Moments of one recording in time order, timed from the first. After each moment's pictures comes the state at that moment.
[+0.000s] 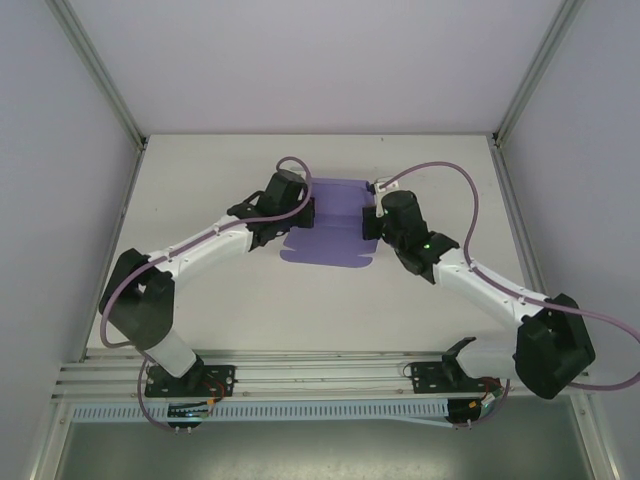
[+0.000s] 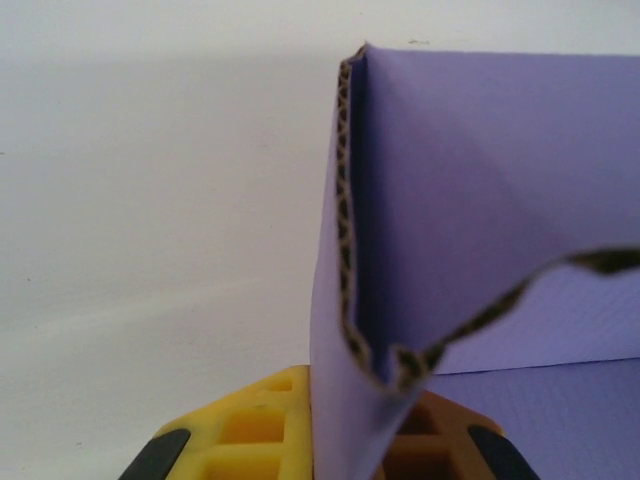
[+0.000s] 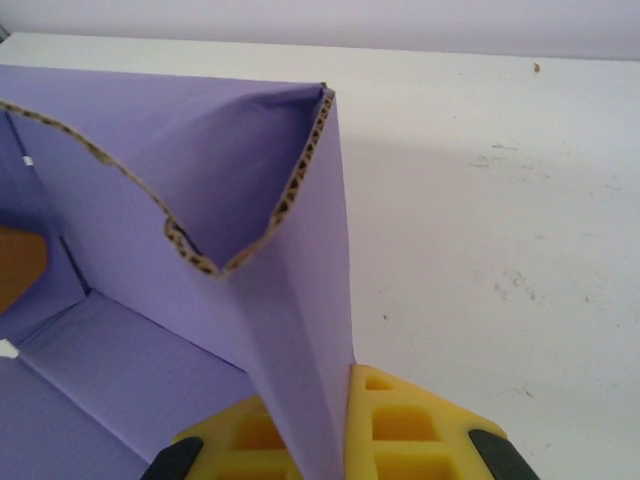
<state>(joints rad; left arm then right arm) -0.66 1.64 1.20 -0.28 -0.10 -0.47 0.62 1.27 0.83 -0.07 0.18 0.23</state>
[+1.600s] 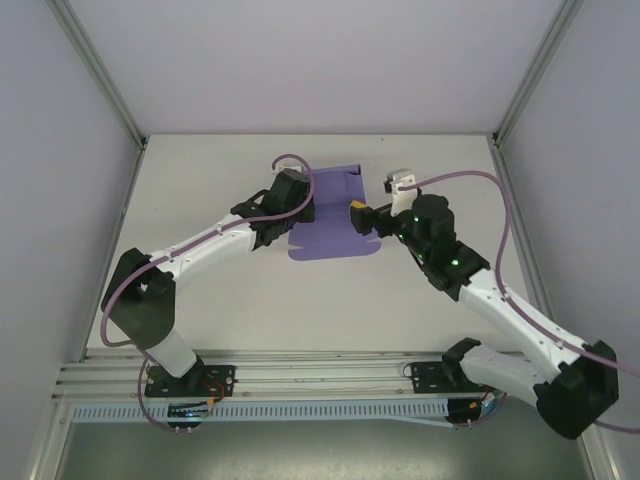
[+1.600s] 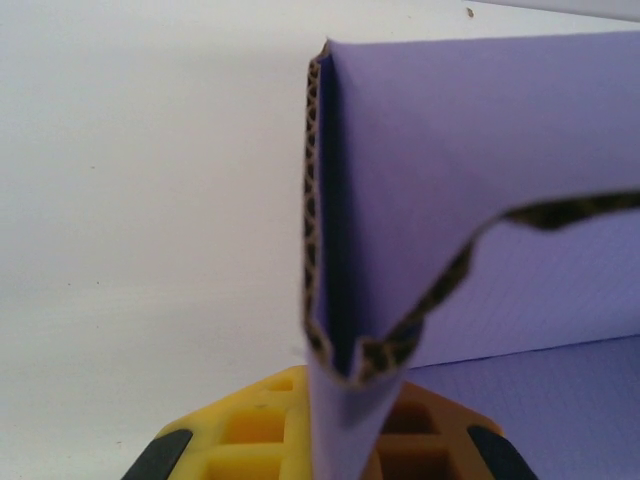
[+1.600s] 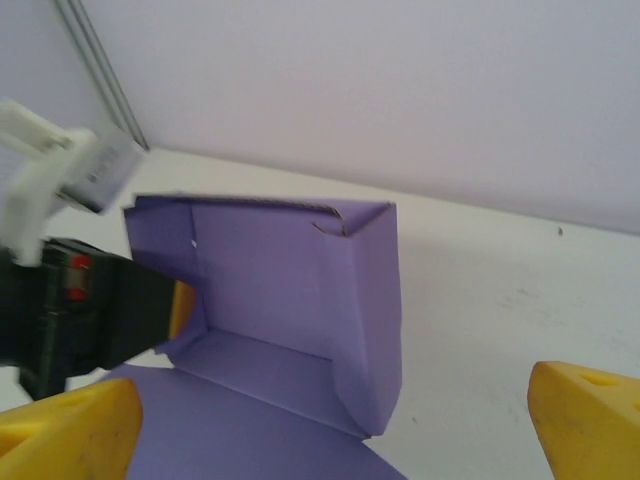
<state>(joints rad) -0.69 1.65 1.23 -0.30 -0.26 -0.56 0.60 1.00 0.80 -0.03 0.05 0.10</state>
